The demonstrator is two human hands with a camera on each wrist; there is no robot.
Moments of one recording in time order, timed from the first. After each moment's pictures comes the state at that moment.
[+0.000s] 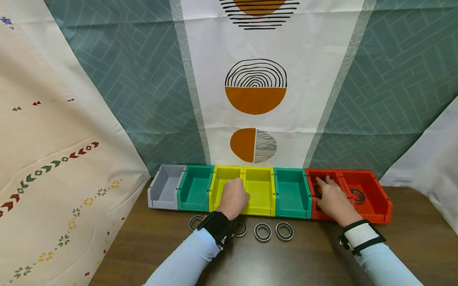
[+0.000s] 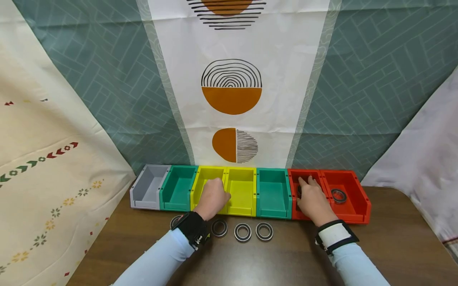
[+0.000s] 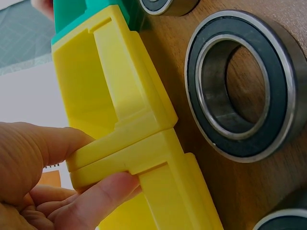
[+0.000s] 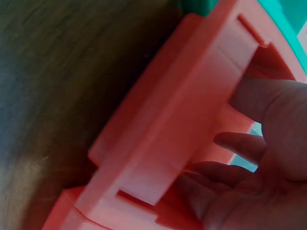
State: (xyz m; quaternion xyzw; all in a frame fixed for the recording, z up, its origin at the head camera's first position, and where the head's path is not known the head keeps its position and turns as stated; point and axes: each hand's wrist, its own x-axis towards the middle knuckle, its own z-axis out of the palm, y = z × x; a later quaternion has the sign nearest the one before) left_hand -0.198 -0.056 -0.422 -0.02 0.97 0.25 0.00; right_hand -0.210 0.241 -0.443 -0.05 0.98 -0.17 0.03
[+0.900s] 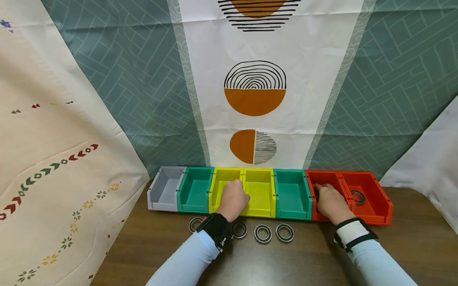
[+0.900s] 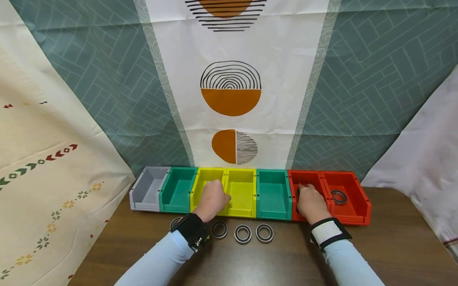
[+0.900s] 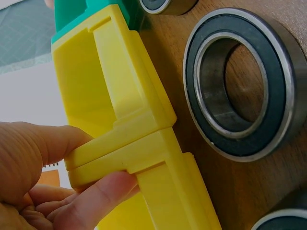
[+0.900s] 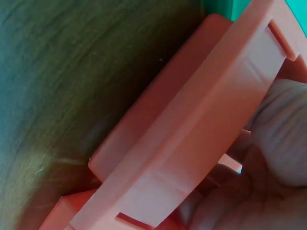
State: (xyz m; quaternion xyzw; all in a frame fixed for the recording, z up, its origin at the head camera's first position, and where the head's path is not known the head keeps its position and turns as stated) left_hand -0.200 -0.056 -0.426 -0.02 0.97 0.25 0.00; right_hand -0.216 0.237 -0.457 -0.04 0.99 -0.13 0.04
